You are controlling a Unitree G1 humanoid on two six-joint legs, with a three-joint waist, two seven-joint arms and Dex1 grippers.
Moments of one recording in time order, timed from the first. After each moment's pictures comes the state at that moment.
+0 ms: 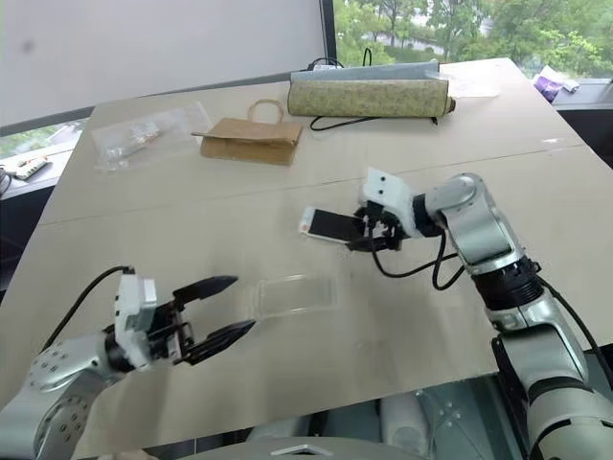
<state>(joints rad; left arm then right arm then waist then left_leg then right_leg) 0.39 0.65 0.32 -0.41 -0.61 0.16 -1.09 -0.75 -0.48 0.34 -0.15 -0.03 0.74 1.23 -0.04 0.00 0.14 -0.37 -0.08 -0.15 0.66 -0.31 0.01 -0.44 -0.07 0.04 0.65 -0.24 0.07</state>
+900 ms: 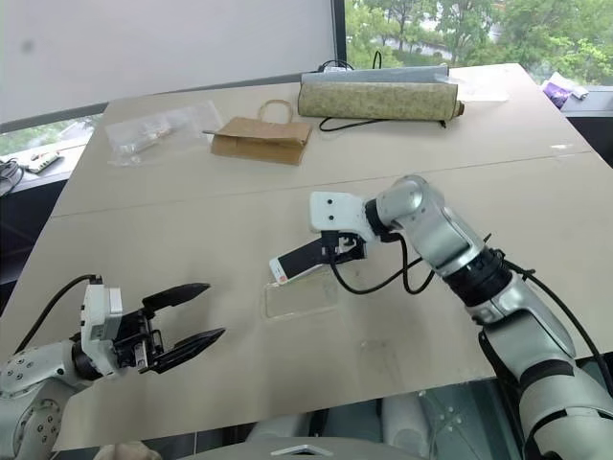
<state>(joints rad) 0.37 0.67 0.38 -0.33 -0.64 0.16 -1.17 -0.92 -0.44 0.57 0.19 -0.05 0.33 1.21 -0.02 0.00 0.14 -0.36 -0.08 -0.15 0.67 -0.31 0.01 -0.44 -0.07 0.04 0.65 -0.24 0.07</state>
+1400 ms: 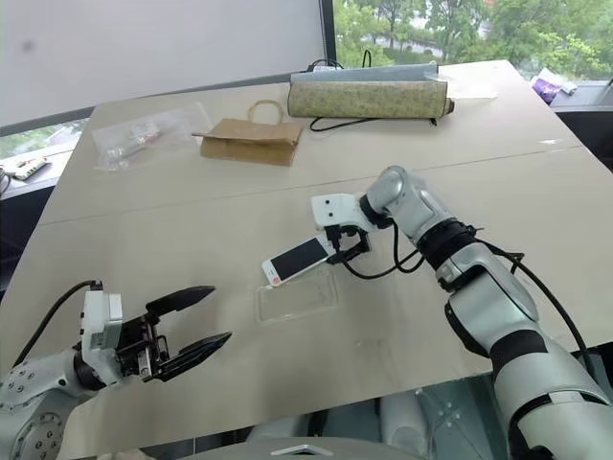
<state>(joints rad) 0.45 0.64 0.38 -0.42 -0.67 0.17 -1.13 -1.10 -0.28 0.58 0.76 -0.16 -0.03 1.29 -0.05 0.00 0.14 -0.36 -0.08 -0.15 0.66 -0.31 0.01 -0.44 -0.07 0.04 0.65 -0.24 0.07</state>
